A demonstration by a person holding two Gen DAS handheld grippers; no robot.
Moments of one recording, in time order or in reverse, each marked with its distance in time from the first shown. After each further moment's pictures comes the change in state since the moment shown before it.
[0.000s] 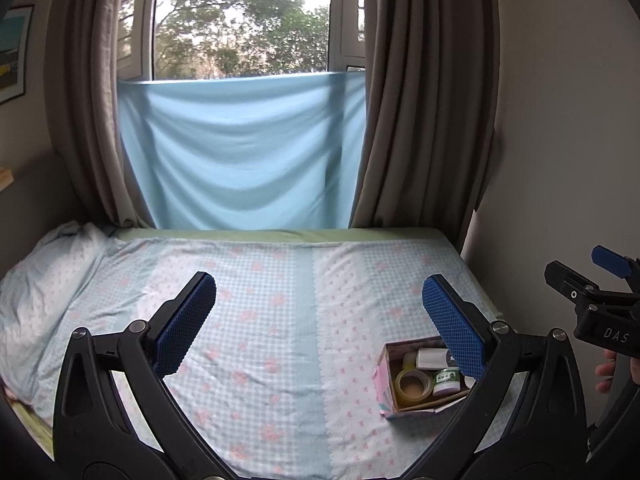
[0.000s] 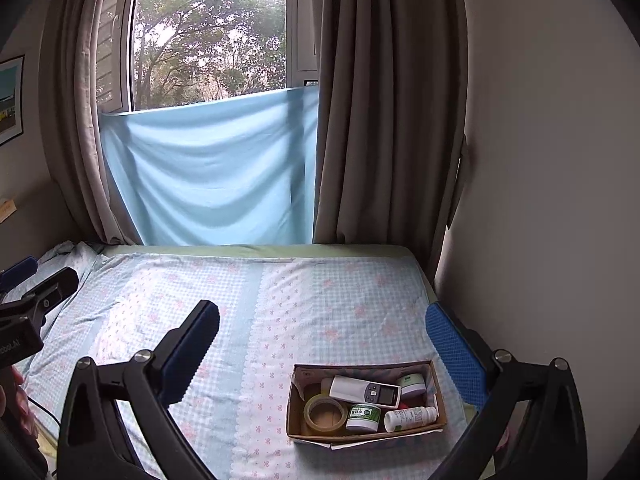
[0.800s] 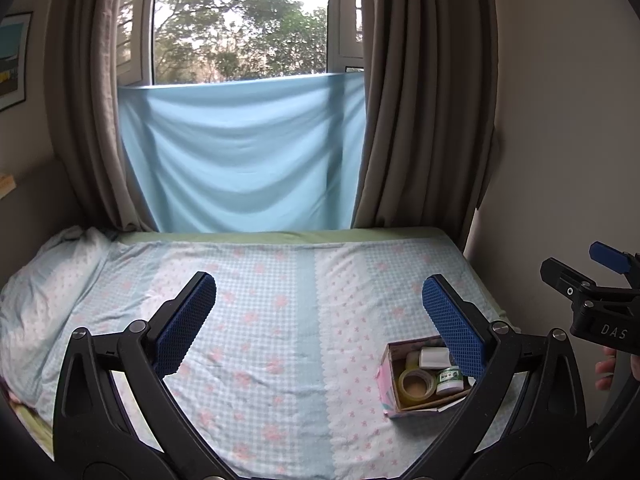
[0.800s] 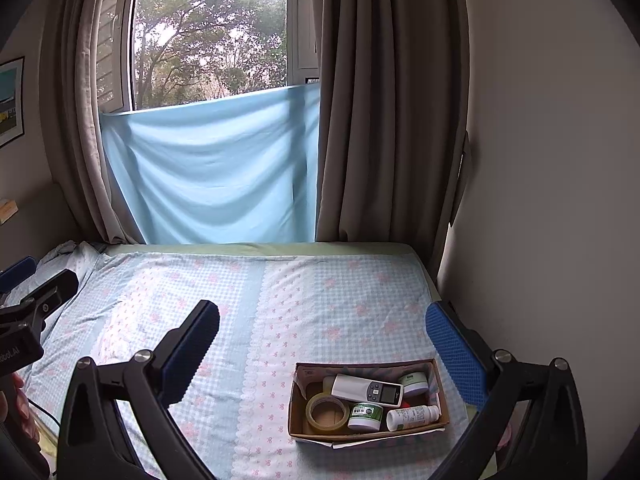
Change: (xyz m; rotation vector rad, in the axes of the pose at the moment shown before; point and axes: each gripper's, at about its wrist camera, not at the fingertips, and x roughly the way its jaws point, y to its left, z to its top) left arm -0.004 -0.007 0.000 0.015 -0.006 0.013; right arm -0.001 -0.002 -0.001 0.000 0.004 0.009
